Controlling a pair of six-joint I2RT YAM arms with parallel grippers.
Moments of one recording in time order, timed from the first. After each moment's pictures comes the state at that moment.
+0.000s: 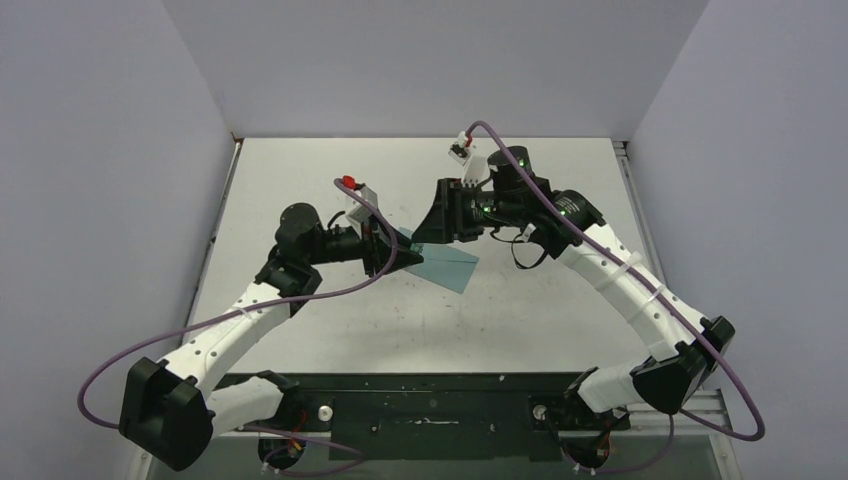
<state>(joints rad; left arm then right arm) -0.49 1.12 0.78 0.40 0.94 -0.35 0.67 1.38 1.53 -0.67 -0.50 0.56</state>
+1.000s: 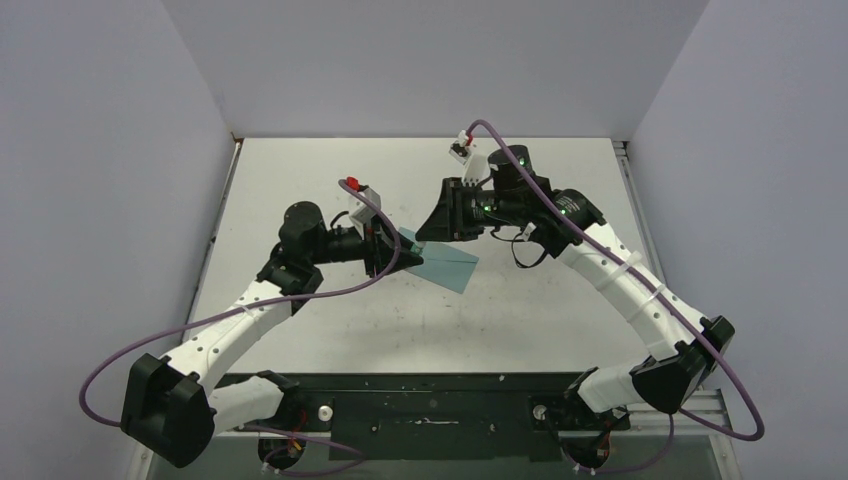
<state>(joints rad) -0.49 1.14 0.79 0.35 0.95 -0.31 0.68 1.40 1.54 -0.69 -0.50 0.55</state>
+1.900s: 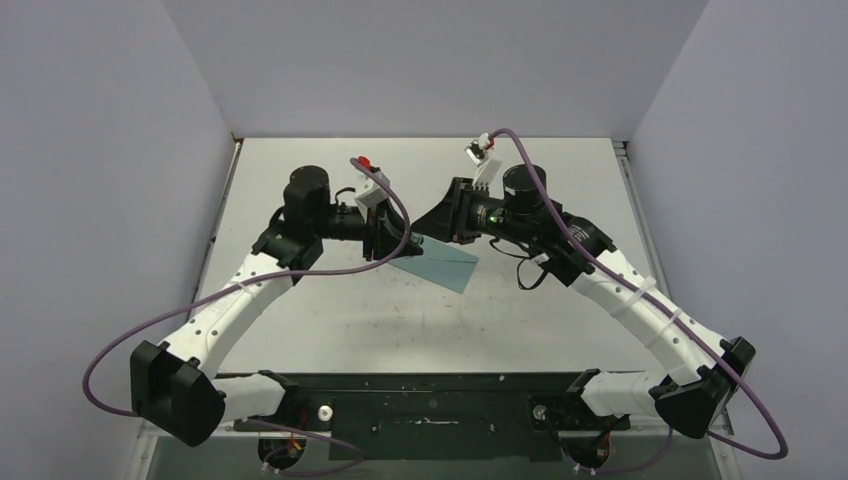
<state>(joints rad) -0.48 1.24 1.05 0.04 1.11 -0.08 0.74 1.27 1.34 -0.40 -0.38 0.70</state>
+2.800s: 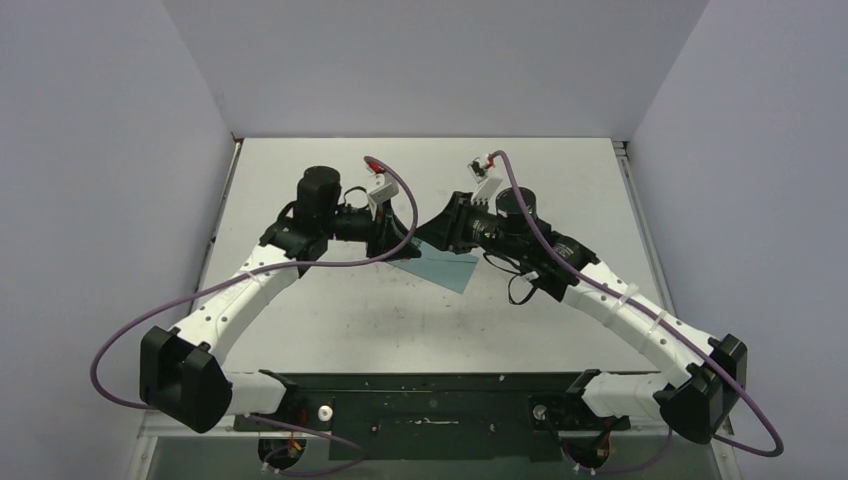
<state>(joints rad) -0.45 1.31 1.10 -0.16 1.02 -0.02 0.75 1.23 1.10 -0.19 -0.25 0.69</state>
